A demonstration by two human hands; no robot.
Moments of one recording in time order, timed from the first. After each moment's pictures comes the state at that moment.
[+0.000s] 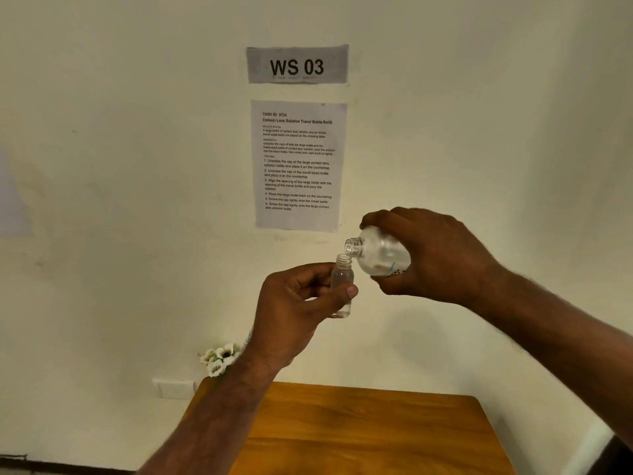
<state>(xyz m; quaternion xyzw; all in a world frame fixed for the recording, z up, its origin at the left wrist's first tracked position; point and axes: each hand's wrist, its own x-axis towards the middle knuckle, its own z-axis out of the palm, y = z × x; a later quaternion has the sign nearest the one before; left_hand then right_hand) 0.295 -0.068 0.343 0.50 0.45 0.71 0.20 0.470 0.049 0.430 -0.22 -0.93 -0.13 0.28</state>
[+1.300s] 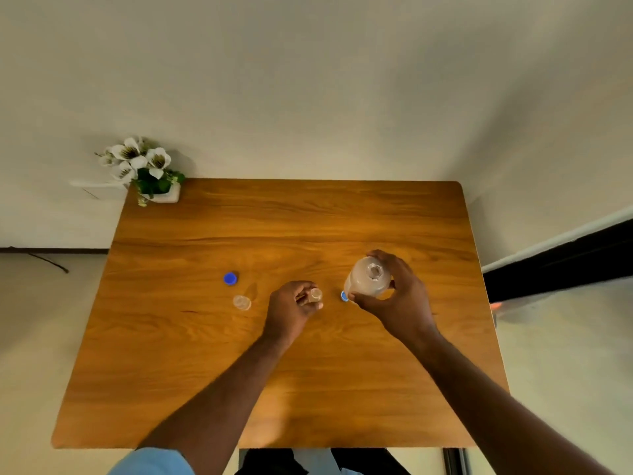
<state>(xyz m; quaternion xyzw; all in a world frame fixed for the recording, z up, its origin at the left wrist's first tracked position) 0.361 -0.034 -0.088 0.32 0.76 0.39 0.40 0.551 0.062 0.001 -0.49 -0.75 0.39 0.21</state>
